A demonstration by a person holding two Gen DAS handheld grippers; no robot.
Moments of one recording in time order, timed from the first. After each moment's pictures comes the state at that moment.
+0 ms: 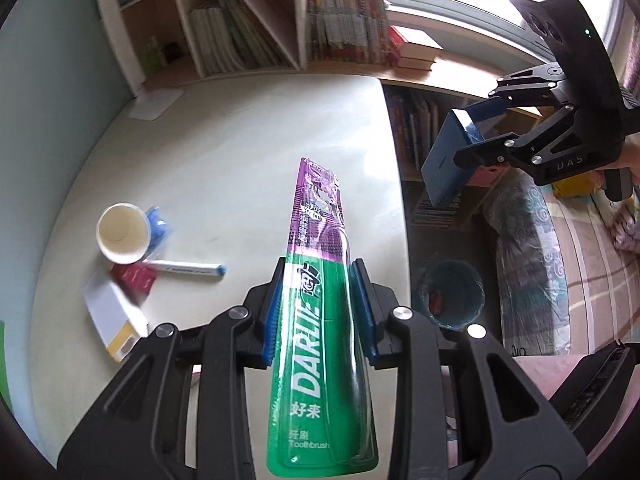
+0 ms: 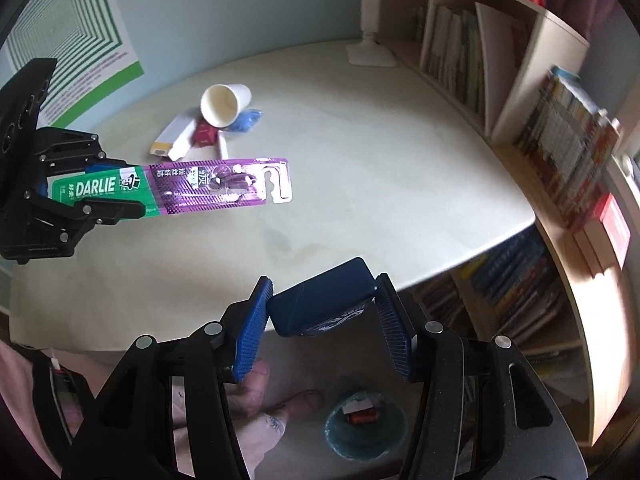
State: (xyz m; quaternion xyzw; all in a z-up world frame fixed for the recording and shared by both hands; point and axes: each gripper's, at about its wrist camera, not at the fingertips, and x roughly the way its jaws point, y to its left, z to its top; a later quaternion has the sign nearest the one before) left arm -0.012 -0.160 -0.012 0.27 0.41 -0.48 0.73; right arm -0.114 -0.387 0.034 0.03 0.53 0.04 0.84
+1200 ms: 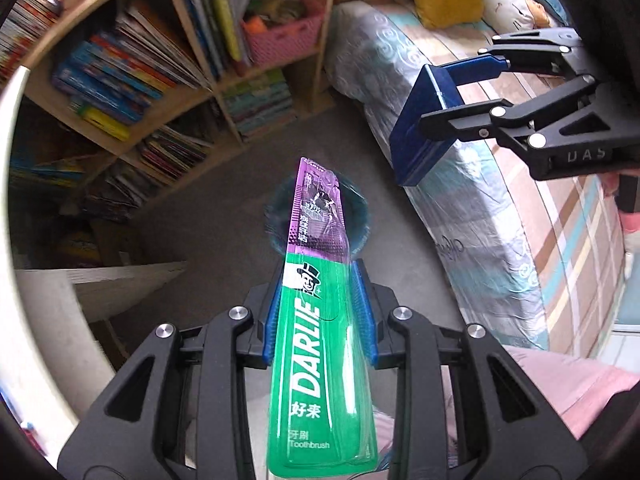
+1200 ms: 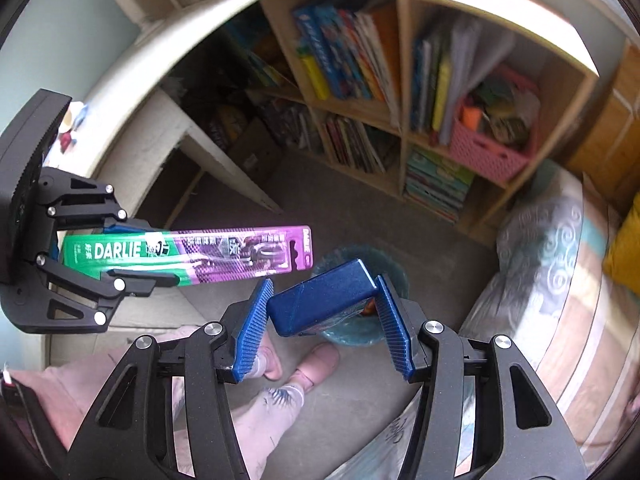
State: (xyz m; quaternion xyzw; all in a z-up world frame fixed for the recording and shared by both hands) left arm -0.271 -0.394 -0.177 0.46 0.46 -0.61 0.46; right arm -0.421 -0.506 -0.114 0.27 0.55 -0.18 0.77
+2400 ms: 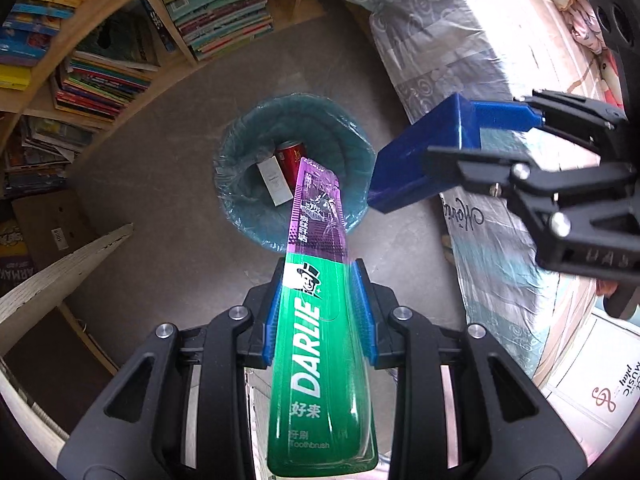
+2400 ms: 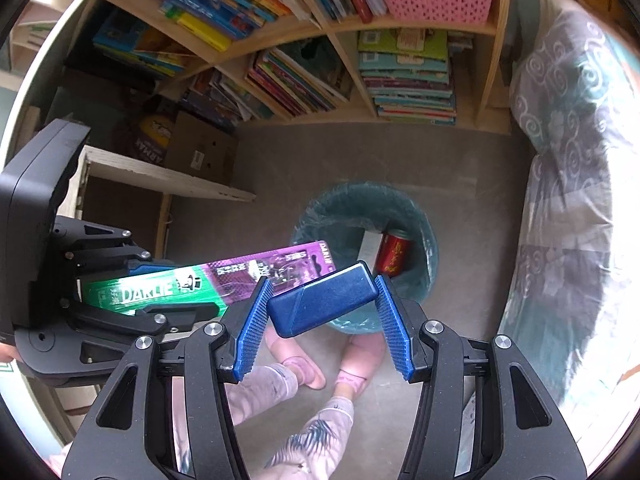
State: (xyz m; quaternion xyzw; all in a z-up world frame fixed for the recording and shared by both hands) left arm -0.283 -0.464 -0.382 0.51 0.56 -0.55 0.35; right arm -0.449 -0.531 -0.320 0.45 0.54 -0.24 0.68
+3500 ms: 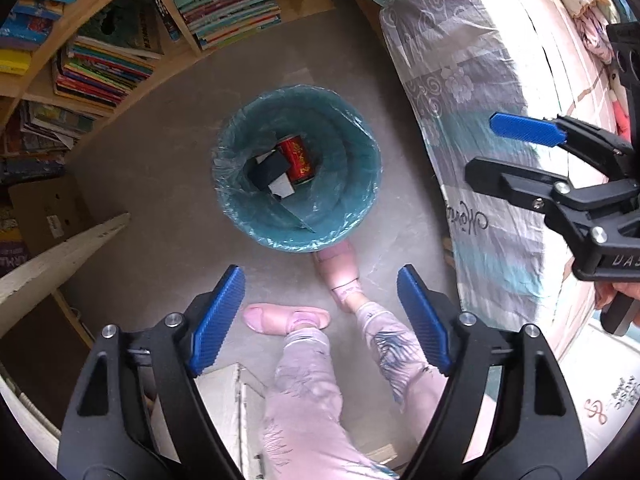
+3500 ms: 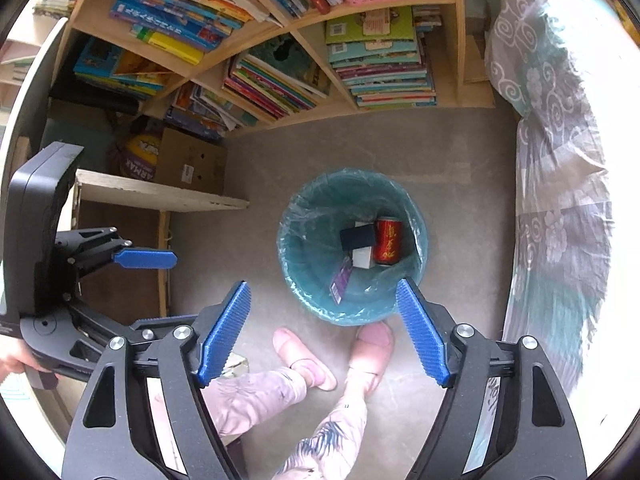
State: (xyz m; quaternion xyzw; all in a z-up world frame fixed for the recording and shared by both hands) left arm -0.289 -0.460 -0.389 0.51 0.56 -0.53 0.37; right arm -0.490 -0.524 -0.323 0.48 0.51 -0.27 0.66
